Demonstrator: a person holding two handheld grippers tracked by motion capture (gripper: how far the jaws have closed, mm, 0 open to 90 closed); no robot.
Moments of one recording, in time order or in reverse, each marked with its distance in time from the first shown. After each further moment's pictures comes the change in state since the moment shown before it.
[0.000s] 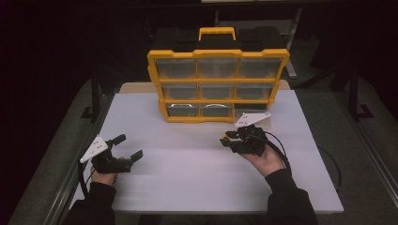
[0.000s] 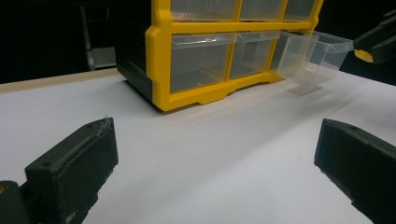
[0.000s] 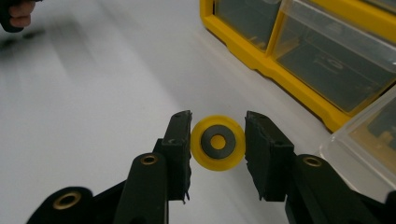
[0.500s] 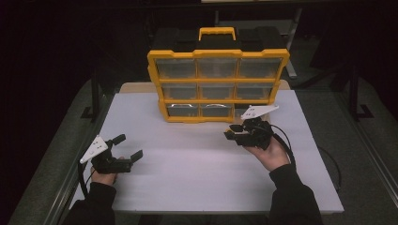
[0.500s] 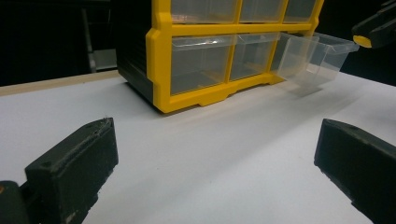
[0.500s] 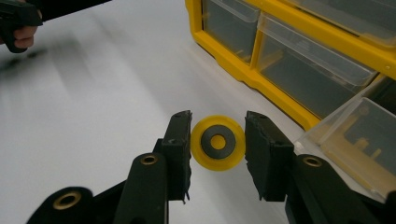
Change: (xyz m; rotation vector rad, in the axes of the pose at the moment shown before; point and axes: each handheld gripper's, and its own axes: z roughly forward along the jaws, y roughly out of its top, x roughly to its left) left arm -0.001 0.000 0.000 -0.009 0.004 0.006; right arm -0.018 0.008 -0.012 -0.035 0.011 0.029
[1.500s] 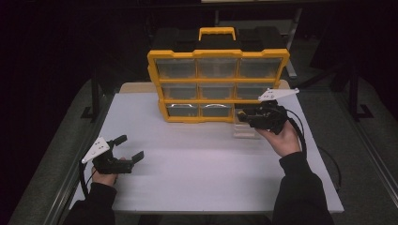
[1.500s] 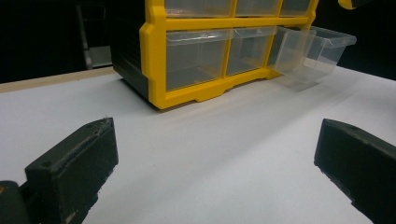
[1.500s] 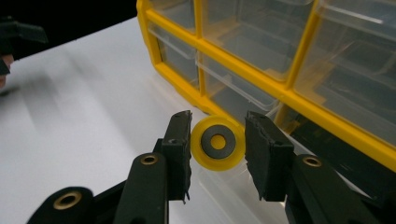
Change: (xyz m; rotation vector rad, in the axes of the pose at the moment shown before) left arm -0.001 -0.001 0.002 0.017 -0.011 0.010; right arm -0.046 0.014 -0.026 -0.089 -0.057 0.053
